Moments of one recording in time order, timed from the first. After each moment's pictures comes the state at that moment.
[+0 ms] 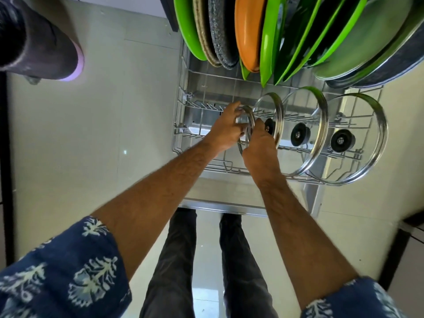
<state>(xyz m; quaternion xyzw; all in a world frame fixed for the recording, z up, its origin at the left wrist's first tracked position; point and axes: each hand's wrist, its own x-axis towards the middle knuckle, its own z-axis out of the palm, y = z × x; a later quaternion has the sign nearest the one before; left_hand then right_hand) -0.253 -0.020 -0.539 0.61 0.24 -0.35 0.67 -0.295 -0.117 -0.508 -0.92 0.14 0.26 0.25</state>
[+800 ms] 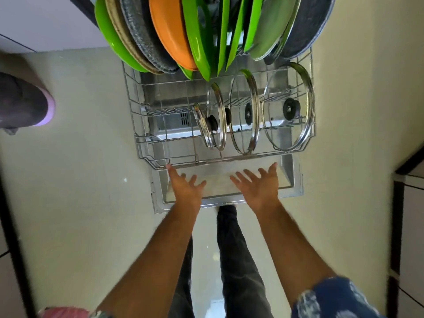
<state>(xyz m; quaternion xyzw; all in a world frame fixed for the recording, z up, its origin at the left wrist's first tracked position) -0.395 -0.044 -0.528 0.31 0.65 -0.13 0.68 -0.427 -0.211 -0.513 -0.16 0.64 0.06 0.75</state>
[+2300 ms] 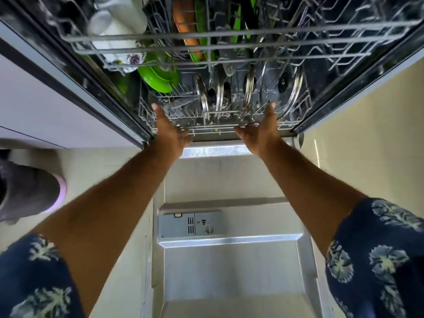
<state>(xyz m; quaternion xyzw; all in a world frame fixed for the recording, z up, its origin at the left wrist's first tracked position) 0.017 -0.041 -0.536 0.45 0.39 -0.18 0.78 -0.005 -0.243 -0.518 -0.35 0.40 0.09 0.84</state>
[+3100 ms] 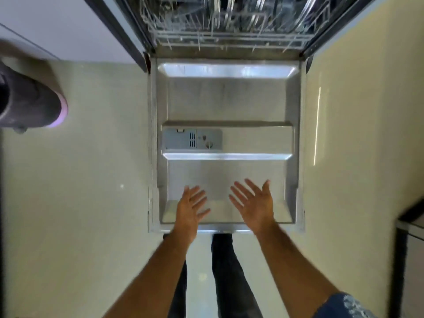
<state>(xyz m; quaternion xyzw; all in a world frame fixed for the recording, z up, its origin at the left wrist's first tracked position) -0.418 -0.033 -0.569 0.42 0.51 -0.29 0.69 -0.407 -0.220 -0.572 -0.26 0.57 0.17 0.76</state>
